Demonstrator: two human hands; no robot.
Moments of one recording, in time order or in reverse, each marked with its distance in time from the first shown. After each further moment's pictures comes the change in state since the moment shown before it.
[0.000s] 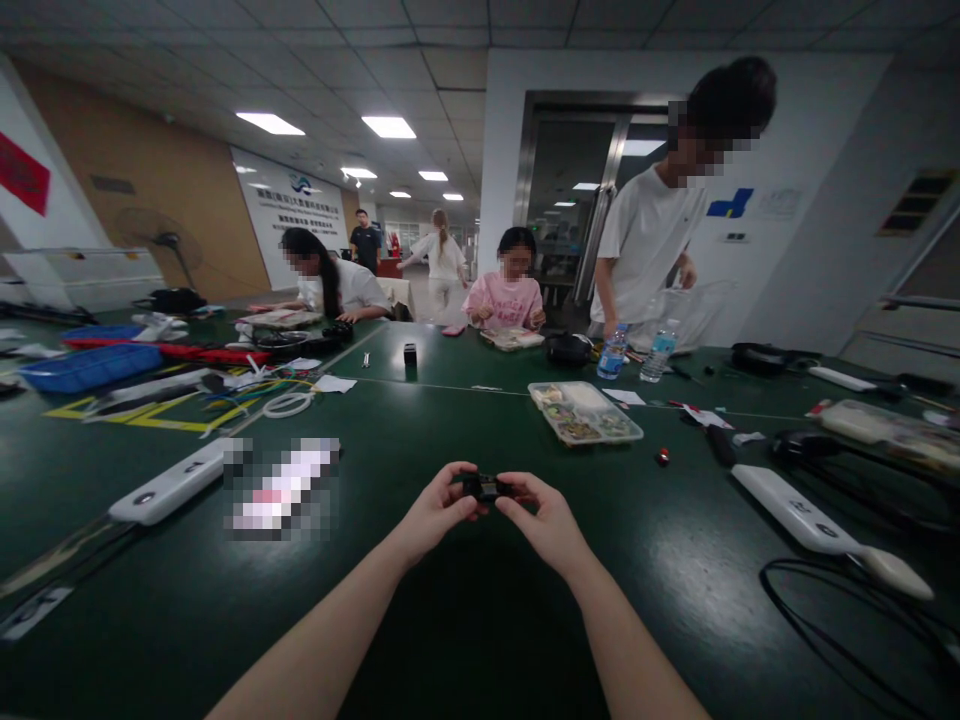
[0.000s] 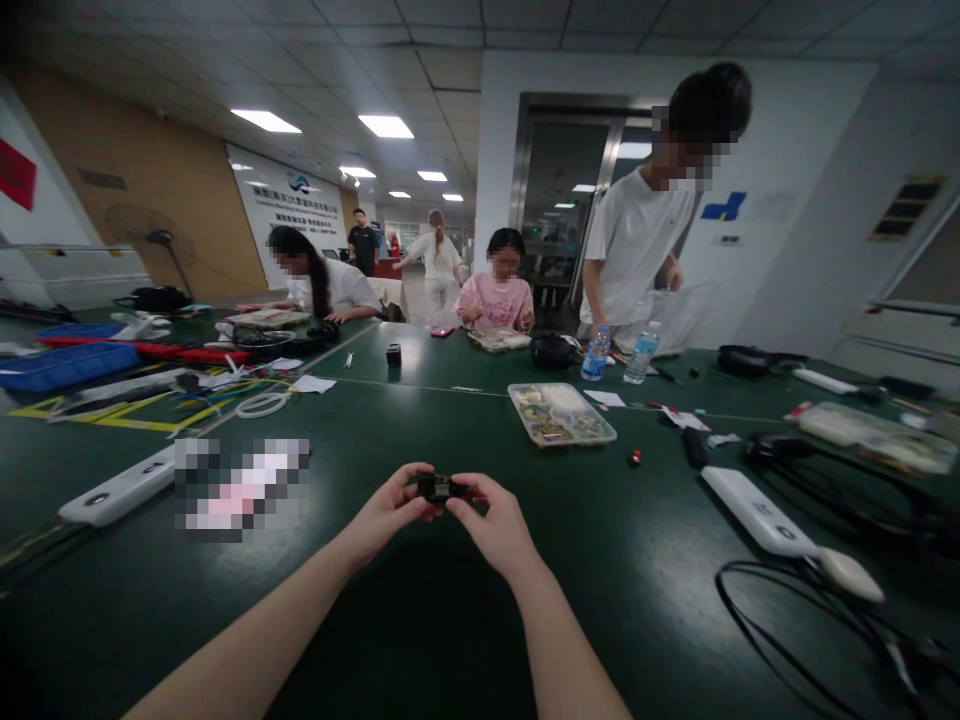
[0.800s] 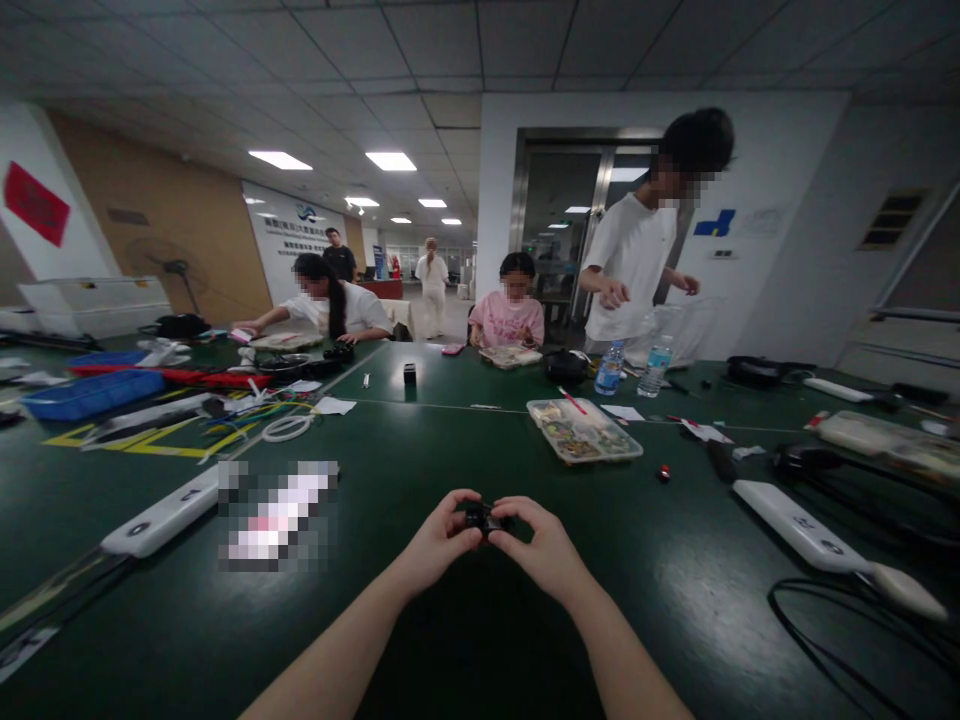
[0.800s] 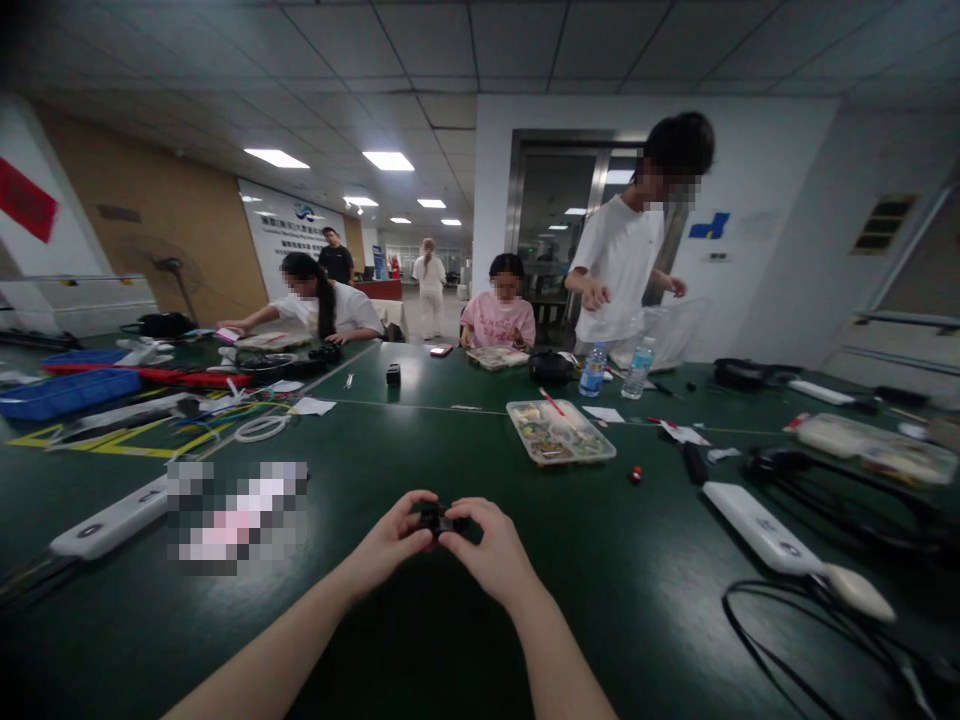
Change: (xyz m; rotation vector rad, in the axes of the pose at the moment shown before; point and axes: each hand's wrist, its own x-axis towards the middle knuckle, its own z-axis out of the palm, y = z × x) left_hand 0.001 -0.005 0.001 0.084 -0.056 -0.050; right_hand -0.001 0.002 0.000 -0.125 -0.027 -0.058
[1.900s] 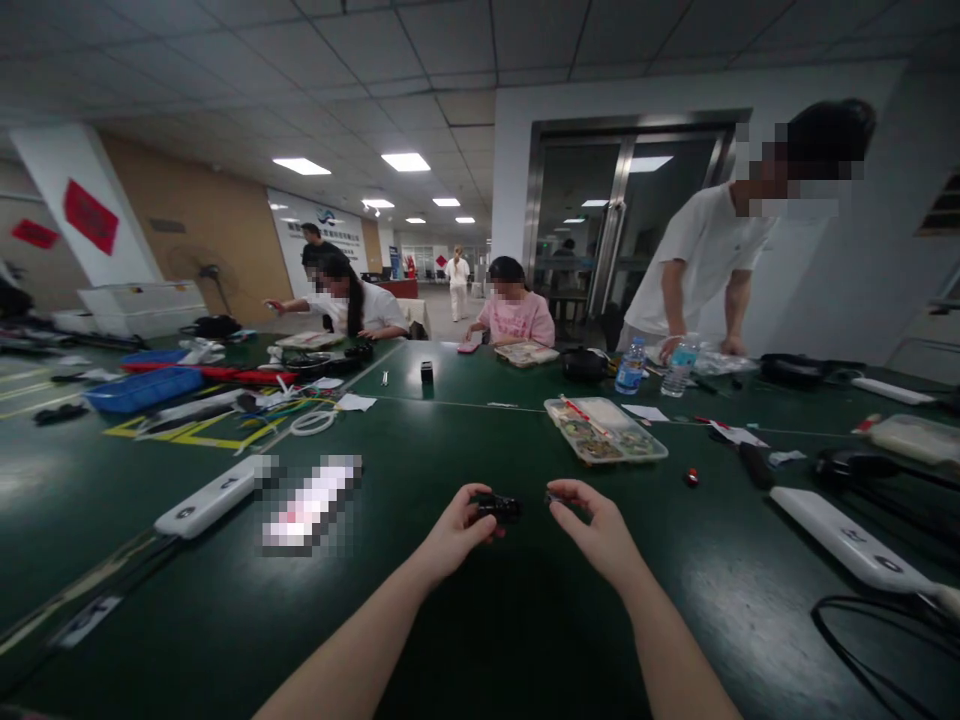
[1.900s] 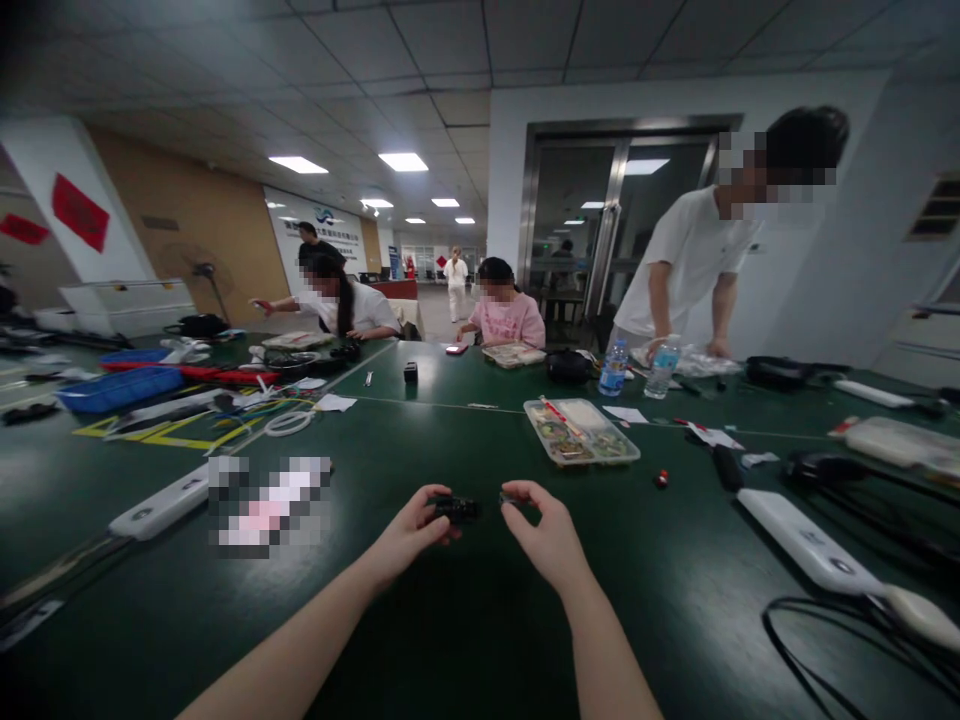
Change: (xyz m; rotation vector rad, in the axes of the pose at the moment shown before) left_hand -0.001 0.003 -0.003 0.004 0.121 -0.054; right_hand 0.004 0.007 -0.035 0.022 0.120 0.092
